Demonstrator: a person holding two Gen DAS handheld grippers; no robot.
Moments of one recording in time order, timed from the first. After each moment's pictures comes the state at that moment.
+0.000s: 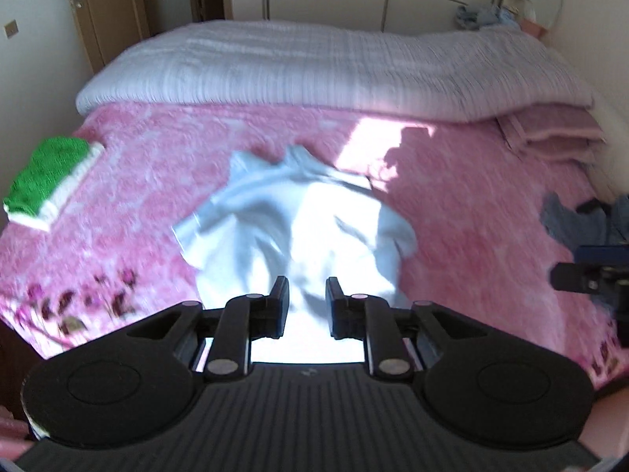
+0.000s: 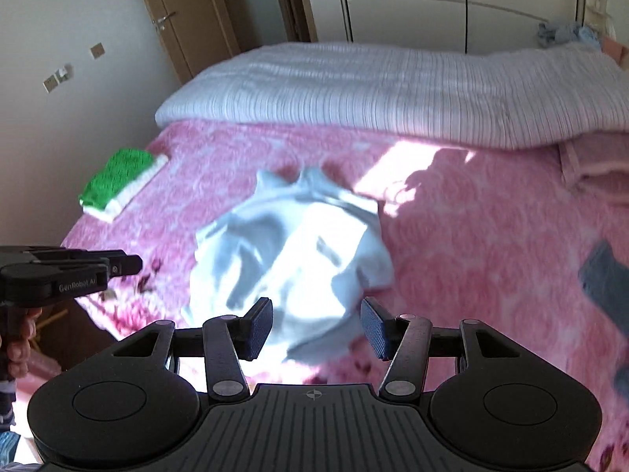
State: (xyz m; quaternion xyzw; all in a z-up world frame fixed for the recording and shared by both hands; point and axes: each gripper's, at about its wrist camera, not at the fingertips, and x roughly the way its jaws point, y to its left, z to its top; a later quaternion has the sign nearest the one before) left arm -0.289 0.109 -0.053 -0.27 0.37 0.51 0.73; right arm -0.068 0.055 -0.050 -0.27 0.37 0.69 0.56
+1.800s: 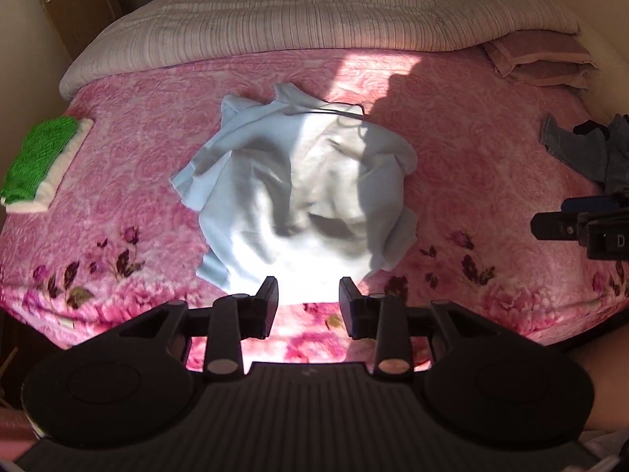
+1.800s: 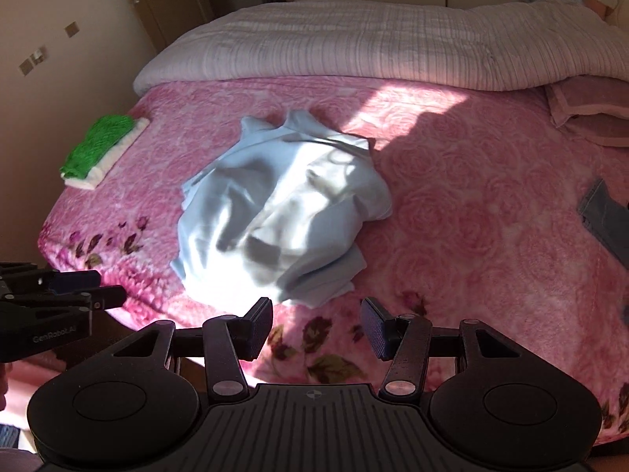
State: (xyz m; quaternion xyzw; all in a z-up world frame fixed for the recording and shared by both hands) left arm -0.314 0.105 -0.090 -0.25 0.44 0.46 0.73; right arm -0.089 0.040 -0.087 -0.29 0.41 0.64 0.58
